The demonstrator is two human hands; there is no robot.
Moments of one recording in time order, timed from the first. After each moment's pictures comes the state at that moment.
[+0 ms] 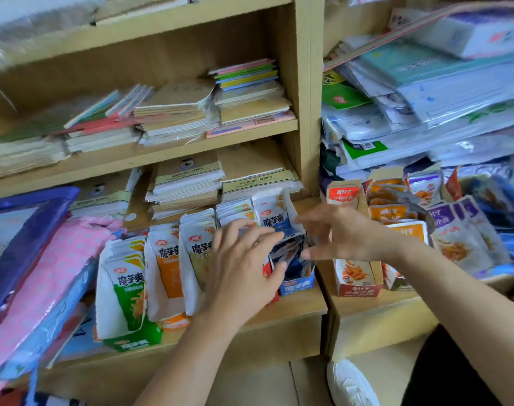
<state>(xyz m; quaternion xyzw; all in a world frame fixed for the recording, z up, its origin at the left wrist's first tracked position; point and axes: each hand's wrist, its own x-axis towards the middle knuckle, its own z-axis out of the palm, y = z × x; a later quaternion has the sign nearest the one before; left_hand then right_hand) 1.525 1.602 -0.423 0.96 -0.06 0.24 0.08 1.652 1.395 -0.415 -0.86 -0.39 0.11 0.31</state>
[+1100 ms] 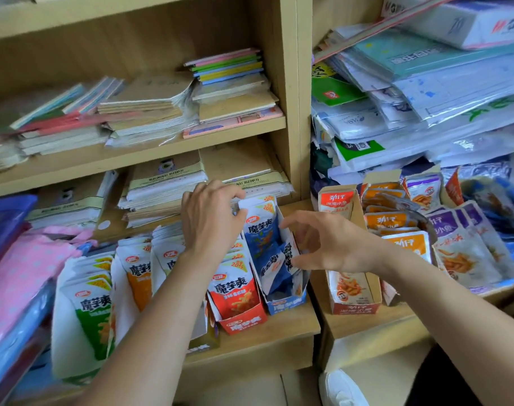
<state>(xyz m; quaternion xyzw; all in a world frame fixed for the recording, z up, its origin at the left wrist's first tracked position) 1.638 1.635 -0.408 0.96 0.06 0.26 0.09 1.669 1.404 -0.424 -0.84 -0.35 0.15 0.37</state>
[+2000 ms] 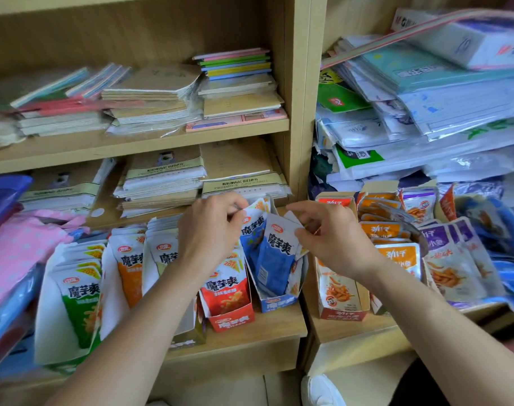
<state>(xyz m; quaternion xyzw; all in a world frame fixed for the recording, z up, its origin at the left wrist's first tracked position) 1.614 1.623 -0.406 0.94 0.08 0.24 0.22 1.660 1.407 -0.421 -0.85 -0.29 -0.01 0.44</state>
